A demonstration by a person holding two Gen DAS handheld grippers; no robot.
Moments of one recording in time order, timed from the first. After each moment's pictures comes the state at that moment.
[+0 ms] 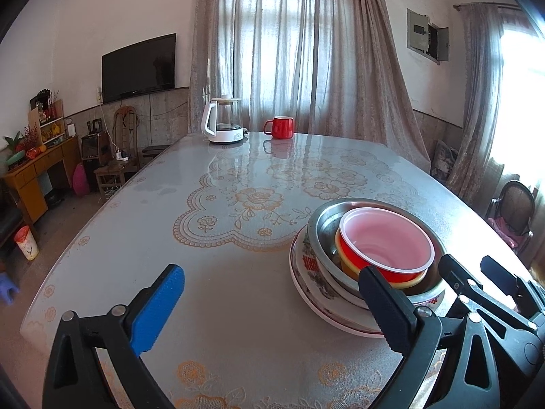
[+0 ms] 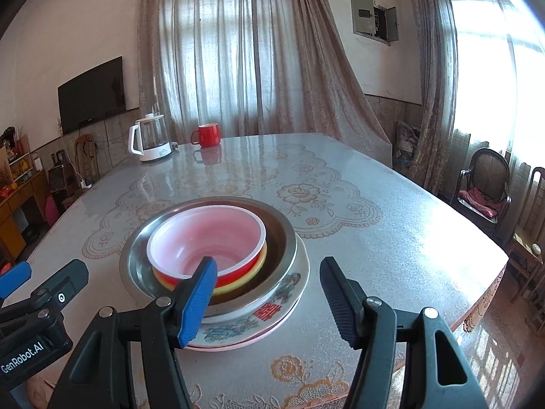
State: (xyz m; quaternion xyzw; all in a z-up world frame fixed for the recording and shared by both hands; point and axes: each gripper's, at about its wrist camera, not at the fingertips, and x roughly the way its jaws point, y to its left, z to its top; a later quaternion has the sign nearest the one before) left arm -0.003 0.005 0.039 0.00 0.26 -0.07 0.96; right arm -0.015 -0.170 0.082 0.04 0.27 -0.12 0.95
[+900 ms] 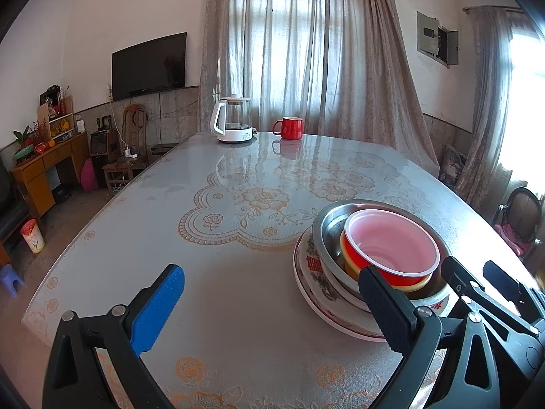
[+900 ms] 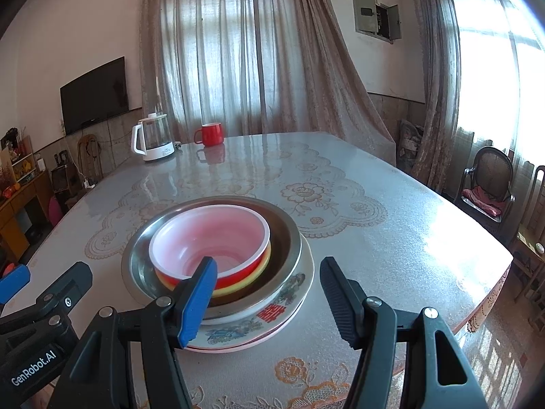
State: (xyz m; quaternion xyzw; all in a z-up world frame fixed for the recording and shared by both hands) left arm -0.002 0.003 0.036 -0.01 0.26 -0.05 0.96; right arm -0.011 -0.173 0.081 0.05 0.27 -0.12 0.95
